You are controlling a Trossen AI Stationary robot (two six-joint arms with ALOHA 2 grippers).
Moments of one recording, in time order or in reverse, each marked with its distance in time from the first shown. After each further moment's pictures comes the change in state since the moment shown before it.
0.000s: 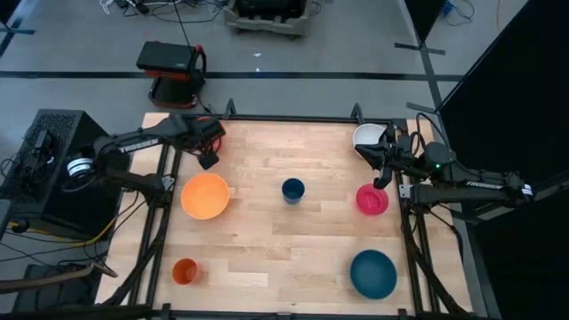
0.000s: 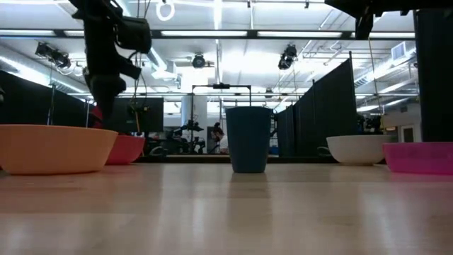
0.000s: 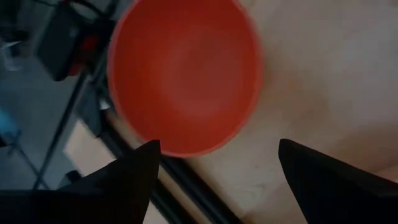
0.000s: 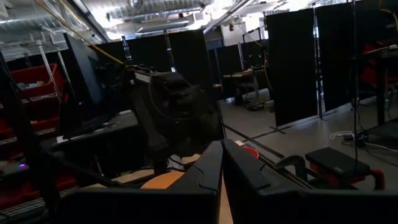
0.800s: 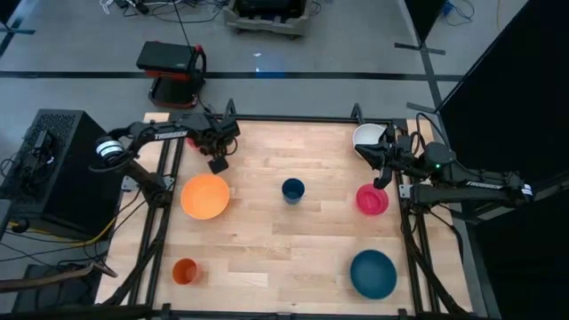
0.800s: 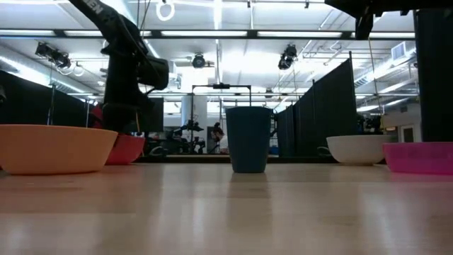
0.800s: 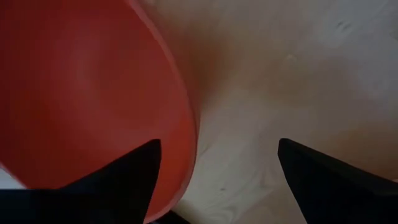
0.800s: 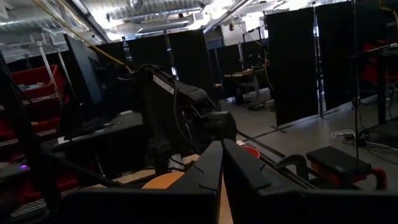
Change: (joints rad) left arm 0.093 0.275 0.000 0.145 0.201 0.159; right arm 0.000 0.000 0.000 0.000 0.000 0.017
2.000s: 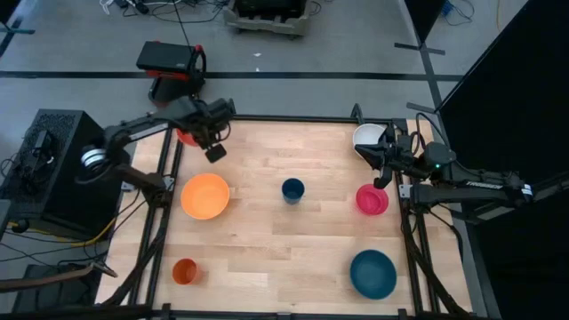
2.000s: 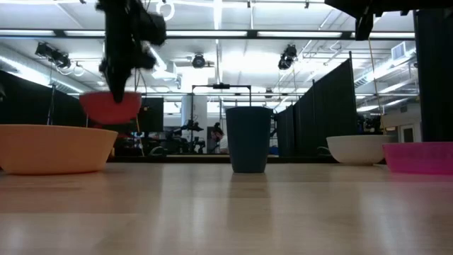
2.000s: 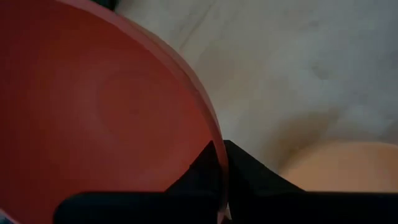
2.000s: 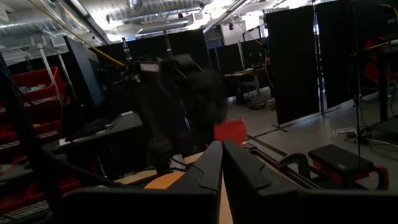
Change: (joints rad) left arm -0.062 -0.193 0.211 -0.261 0.100 -0.104; right arm 0.000 0.000 0.000 -0.001 0.000 0.004
